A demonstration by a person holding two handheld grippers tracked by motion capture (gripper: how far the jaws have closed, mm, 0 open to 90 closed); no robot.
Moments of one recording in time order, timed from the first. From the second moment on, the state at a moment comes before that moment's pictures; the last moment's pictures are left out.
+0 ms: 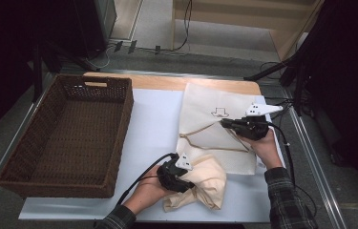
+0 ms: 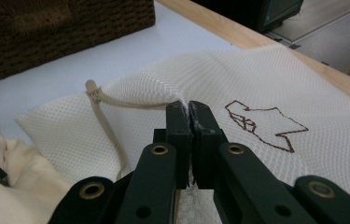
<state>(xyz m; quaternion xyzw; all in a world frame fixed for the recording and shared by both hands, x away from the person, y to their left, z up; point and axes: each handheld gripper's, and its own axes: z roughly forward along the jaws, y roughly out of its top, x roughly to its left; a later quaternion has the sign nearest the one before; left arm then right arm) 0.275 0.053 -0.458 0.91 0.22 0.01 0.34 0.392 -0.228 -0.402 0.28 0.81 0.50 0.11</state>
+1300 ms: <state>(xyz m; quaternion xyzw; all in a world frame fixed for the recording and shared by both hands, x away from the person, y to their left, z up) 0.292 0.071 -0.404 0.89 0.26 0.05 0.37 0.375 -0.210 -0.397 0.24 0.82 0.50 0.11</state>
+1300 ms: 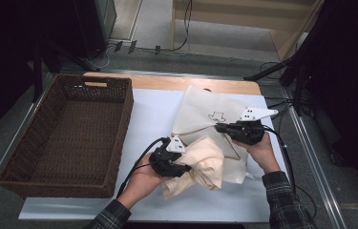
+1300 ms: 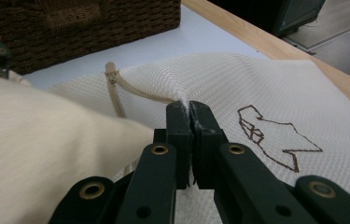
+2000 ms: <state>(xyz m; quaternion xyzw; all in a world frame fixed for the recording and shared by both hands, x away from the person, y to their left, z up) 0.322 0.059 -0.409 0.89 0.30 0.09 0.34 0.371 -0.205 -0.390 0.24 0.82 0.51 0.10</state>
